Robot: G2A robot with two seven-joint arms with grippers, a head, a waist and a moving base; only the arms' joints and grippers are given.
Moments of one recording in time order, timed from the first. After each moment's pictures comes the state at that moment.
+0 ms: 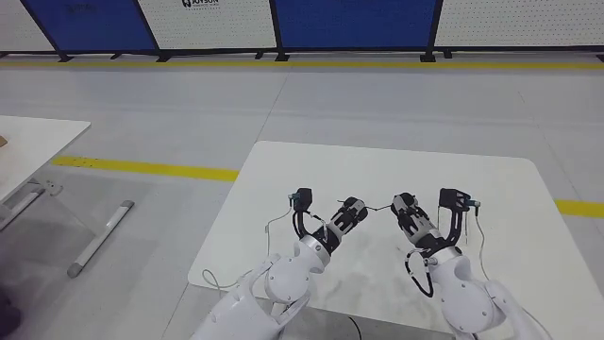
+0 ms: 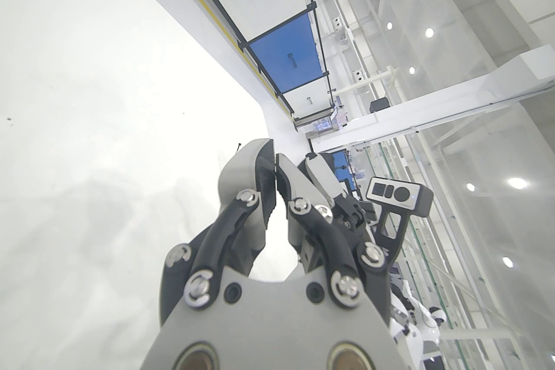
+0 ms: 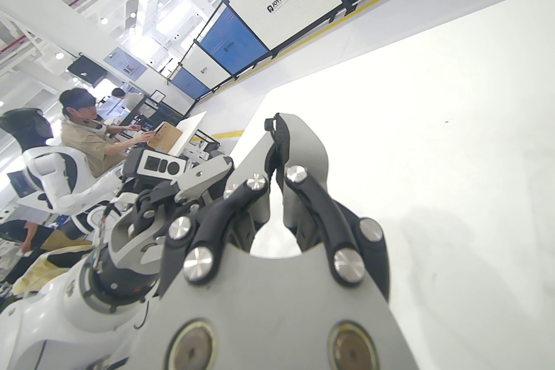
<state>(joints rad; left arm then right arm) 1.42 -1.24 -0.97 -1.75 0.00 0.11 0.04 -1.38 -1.13 1.02 -1.80 -0.43 0.15 0.12</state>
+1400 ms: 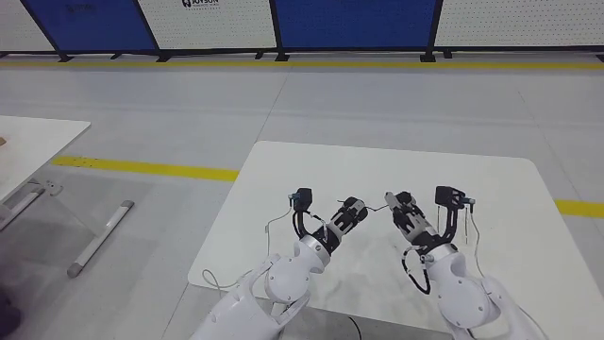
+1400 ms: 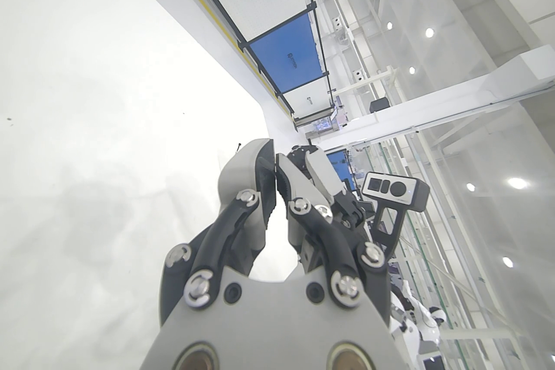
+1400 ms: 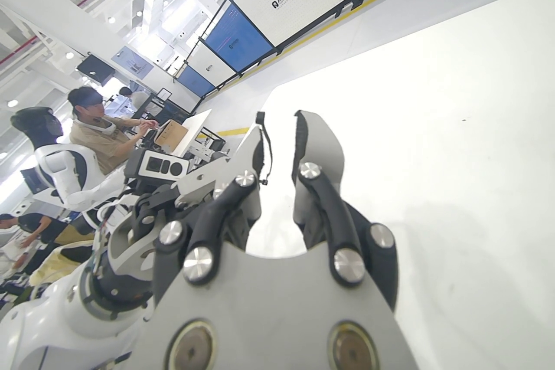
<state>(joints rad) 1.42 -1.24 -0.97 -1.75 0.00 0.11 0.04 -1.38 -1.18 1.04 -1.77 -0.45 0.12 0.16</state>
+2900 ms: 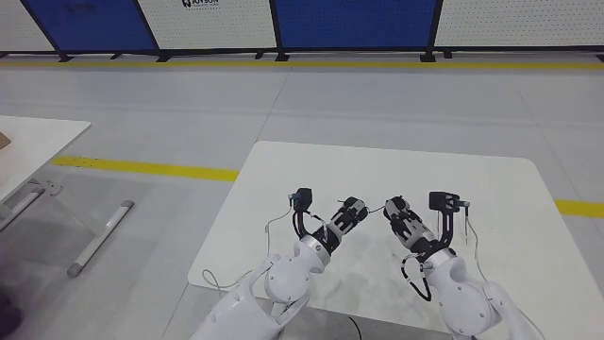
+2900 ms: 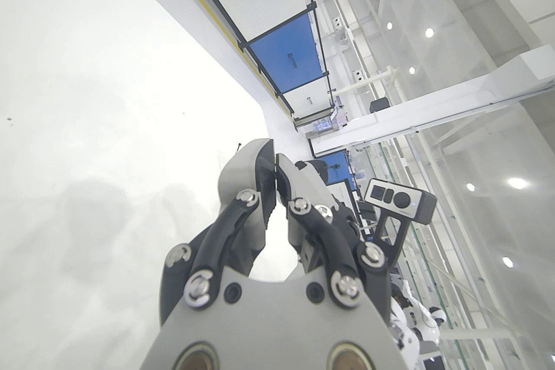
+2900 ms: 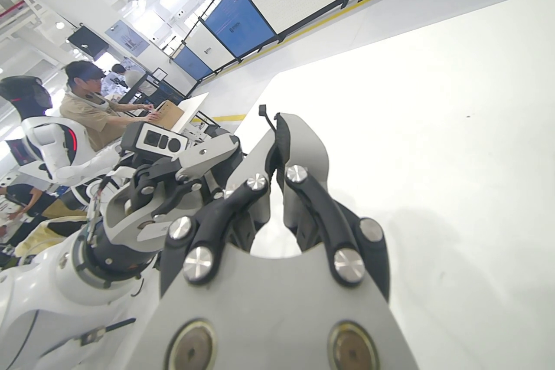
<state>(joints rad) 1.42 -1.24 -0.97 -1.75 0.00 0.11 0.04 -1.42 -1.20 1.08 -1.79 -0.53 0.06 0.23</state>
